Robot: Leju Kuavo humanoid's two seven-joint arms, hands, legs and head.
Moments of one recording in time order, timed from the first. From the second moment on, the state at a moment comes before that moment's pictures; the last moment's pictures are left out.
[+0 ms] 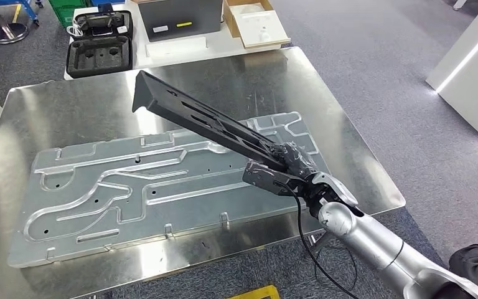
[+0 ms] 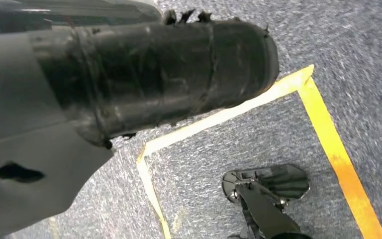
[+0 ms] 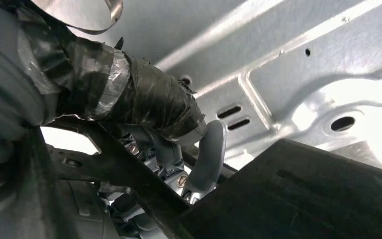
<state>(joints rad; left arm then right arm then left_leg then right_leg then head) -0.10 0.06 -1.05 -0.23 0.87 0.18 -0.27 -0.44 -0.49 0.78 -1.59 0.31 0.09 0.39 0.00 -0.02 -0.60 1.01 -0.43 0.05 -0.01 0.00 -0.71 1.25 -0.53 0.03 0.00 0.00</state>
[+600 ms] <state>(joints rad) -0.12 0.04 -1.05 -0.23 0.86 0.15 -0.26 -0.67 -0.43 0.90 -1.42 0.48 0.16 0.36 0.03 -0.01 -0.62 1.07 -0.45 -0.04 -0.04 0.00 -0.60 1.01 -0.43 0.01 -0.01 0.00</state>
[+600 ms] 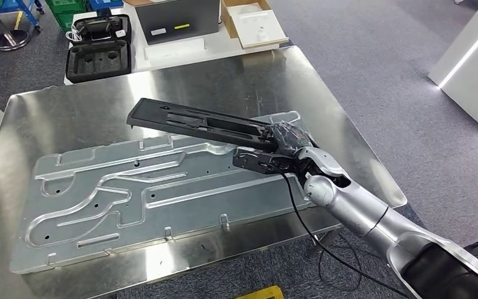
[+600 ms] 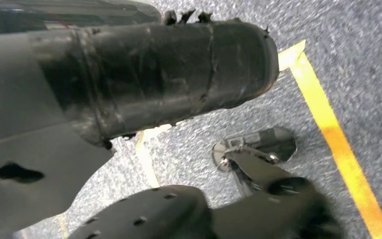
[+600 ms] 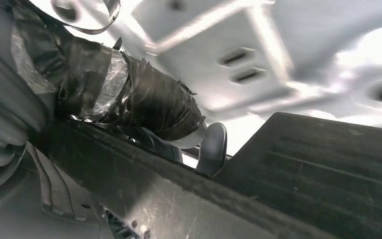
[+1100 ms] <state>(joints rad) -0.14 0.03 -1.05 -0.23 0.83 0.18 -0.23 -0.75 -0.39 0.95 -1.31 0.51 0.14 0.30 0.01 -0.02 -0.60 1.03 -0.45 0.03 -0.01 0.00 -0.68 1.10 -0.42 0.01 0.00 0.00</state>
